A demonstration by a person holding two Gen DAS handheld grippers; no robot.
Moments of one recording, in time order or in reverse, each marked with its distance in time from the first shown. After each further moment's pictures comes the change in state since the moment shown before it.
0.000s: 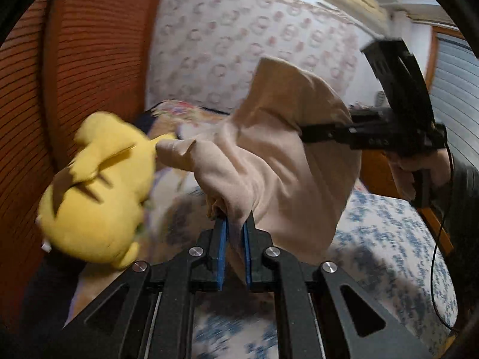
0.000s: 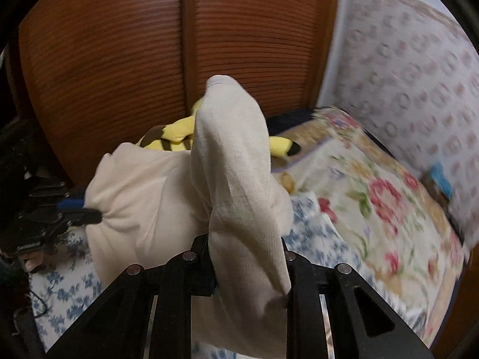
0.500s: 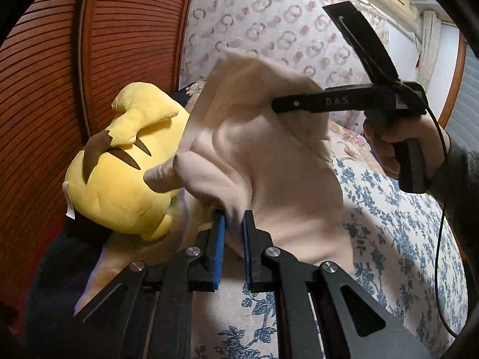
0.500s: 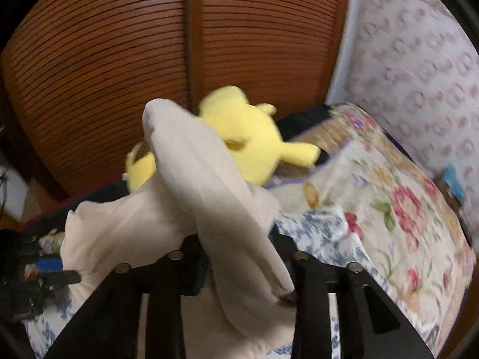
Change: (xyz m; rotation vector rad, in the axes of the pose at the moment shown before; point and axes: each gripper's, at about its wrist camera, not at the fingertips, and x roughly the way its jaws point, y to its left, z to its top) left arm 0.006 0.033 -0.024 -0.052 0.065 0.101; right arm 0.103 0.010 0.038 0.059 0.032 -0.008
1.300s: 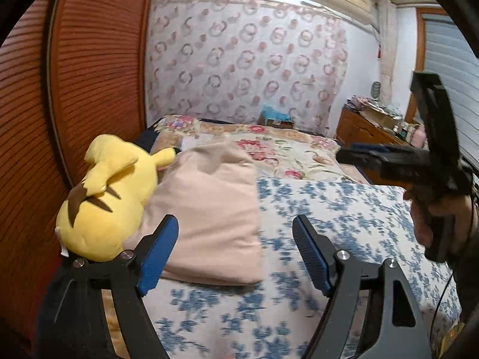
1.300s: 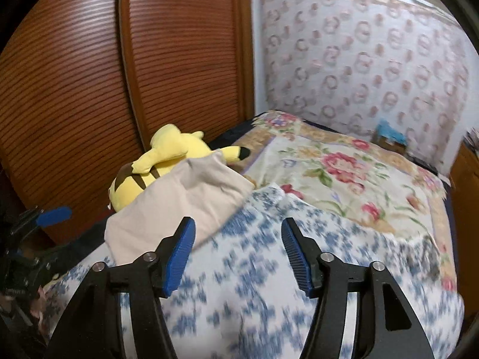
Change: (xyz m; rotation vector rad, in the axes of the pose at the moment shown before) left arm -0.066 -0.091 0.012 0.173 -0.118 -0.079; right arm -0.161 0.057 -0.142 0.325 -0.219 -0.219
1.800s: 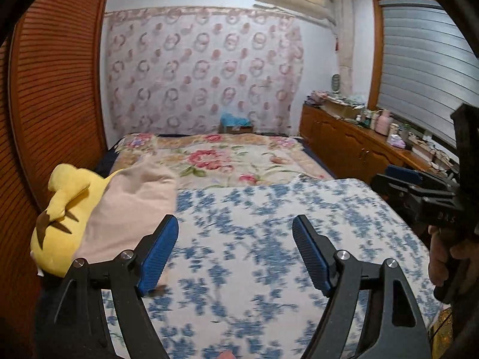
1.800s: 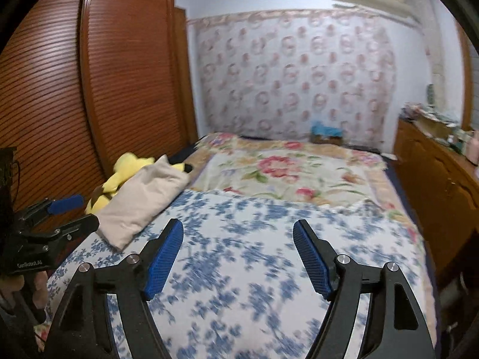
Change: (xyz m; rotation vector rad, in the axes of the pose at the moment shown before) left arm -0.029 -0.107 0.007 0.117 -0.044 -0.133; right arm -0.149 0.020 -0.089 0.174 -0.141 -0.248
